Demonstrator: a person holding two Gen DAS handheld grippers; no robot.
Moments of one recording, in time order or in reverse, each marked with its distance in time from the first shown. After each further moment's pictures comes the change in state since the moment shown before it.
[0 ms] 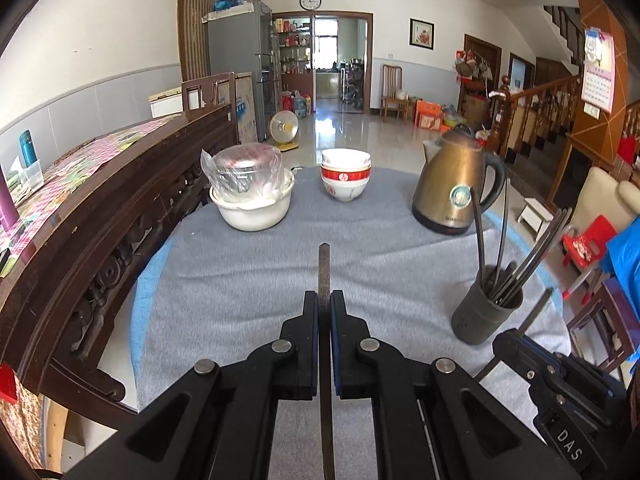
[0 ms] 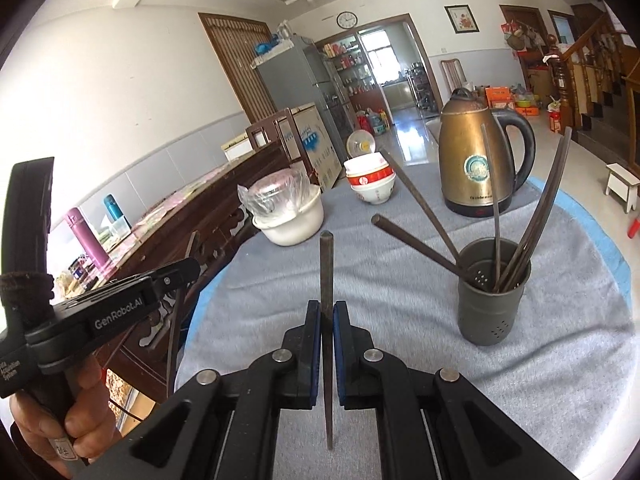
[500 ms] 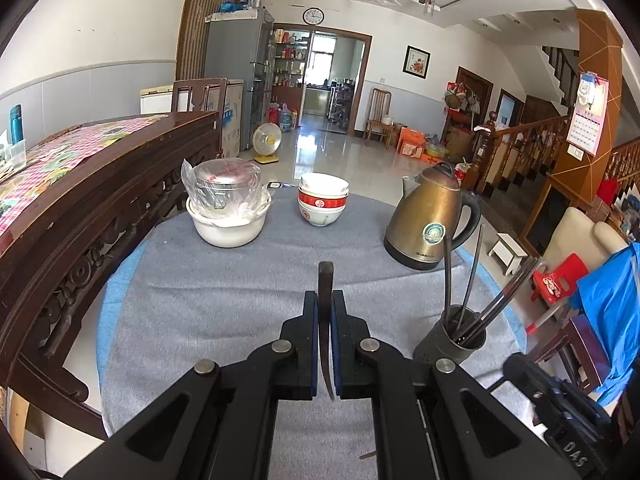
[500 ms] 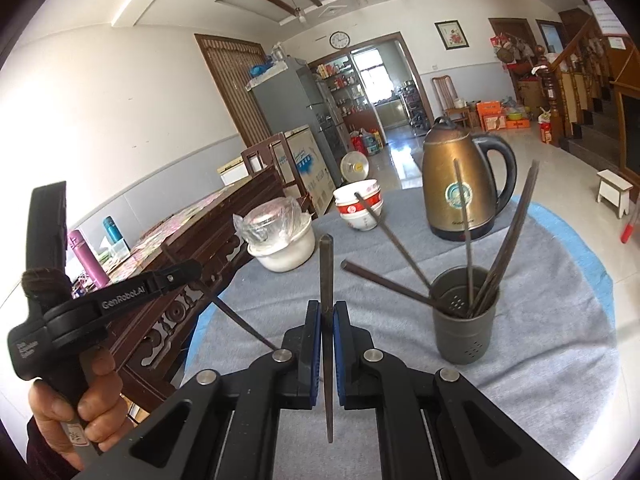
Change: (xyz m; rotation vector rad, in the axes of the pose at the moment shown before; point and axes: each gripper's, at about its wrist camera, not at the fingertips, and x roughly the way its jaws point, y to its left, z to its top) left arm -0.003 0.002 0.017 -0.095 -0.060 -0.113; right arm -0.033 -0.017 0.017 0.017 -0.080 -0.017
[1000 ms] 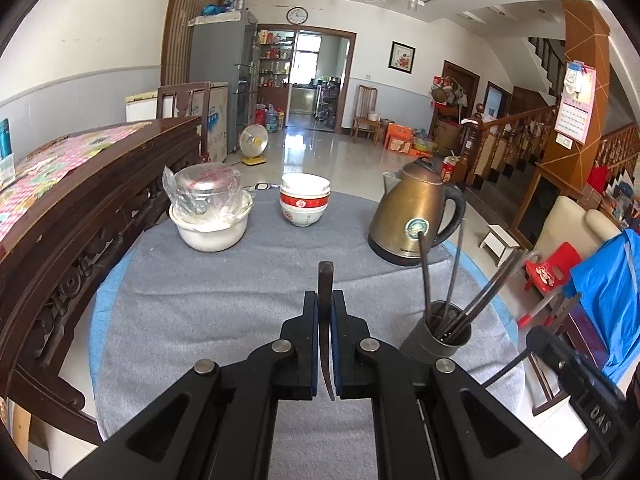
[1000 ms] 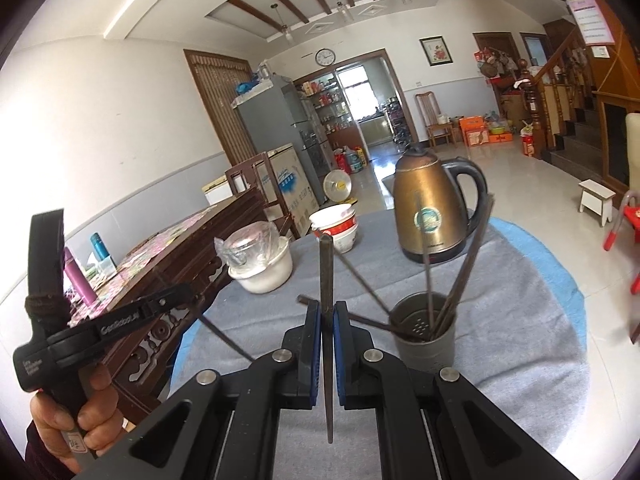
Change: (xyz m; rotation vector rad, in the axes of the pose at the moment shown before) left arm -0.006 -0.024 0.002 0.050 0.000 -0.031; right arm -0.027 -0.025 0.018 0.014 -0.066 -0.058
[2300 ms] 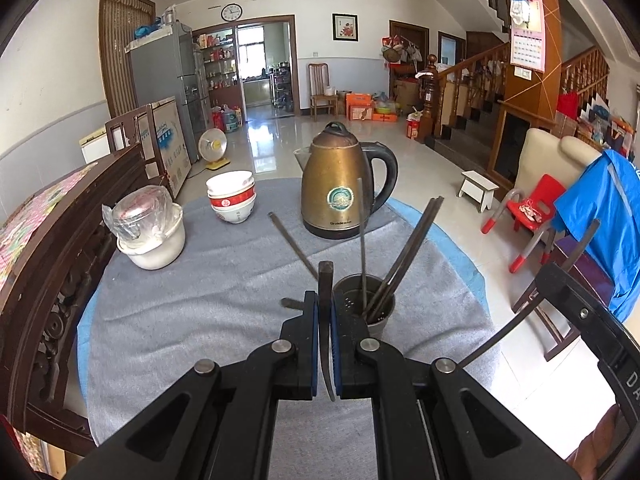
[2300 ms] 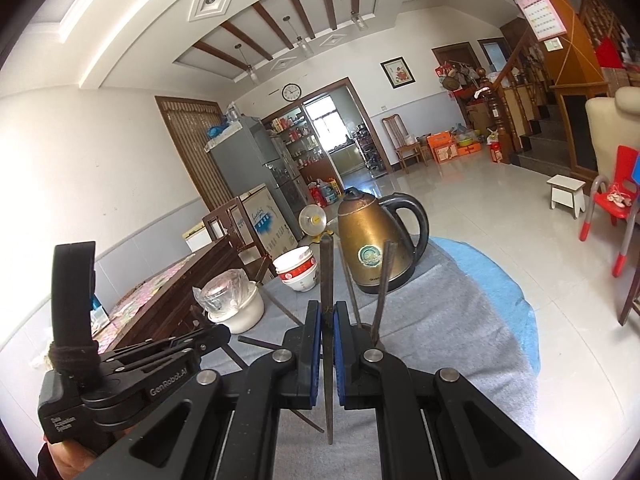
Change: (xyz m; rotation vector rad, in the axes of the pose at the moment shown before) left arm 0.003 -0.140 -0.011 0.230 0.076 -0.019; right arm -0.073 -0.072 0.019 0.111 -0.120 -0.054
